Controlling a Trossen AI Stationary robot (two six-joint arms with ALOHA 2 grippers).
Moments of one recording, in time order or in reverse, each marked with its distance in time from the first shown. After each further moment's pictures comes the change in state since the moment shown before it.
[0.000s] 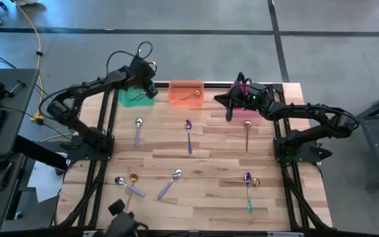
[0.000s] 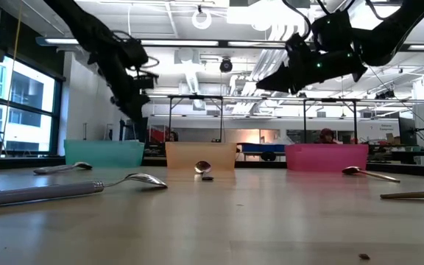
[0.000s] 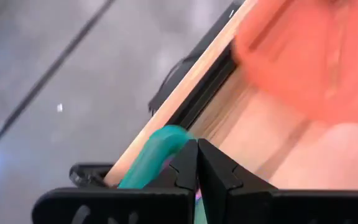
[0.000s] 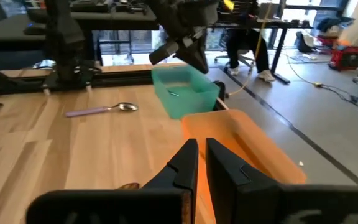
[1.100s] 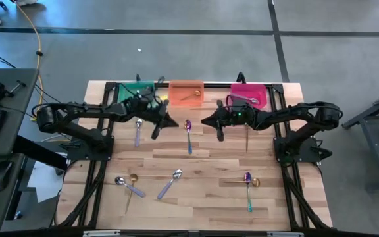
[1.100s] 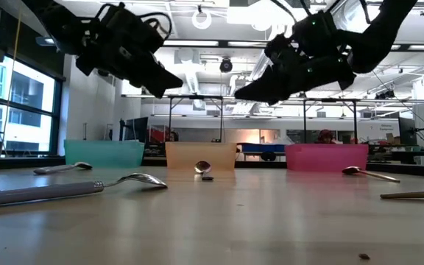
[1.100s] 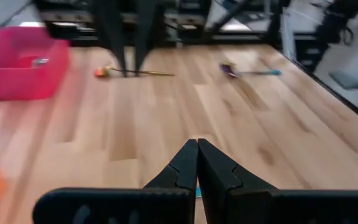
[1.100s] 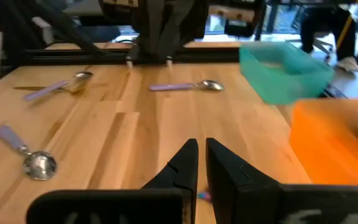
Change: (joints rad) left arm -0.483 -0.155 -0.375 0.664 0.685 -0.128; right arm 0.268 0.208 0.036 0.085 0.000 0.030
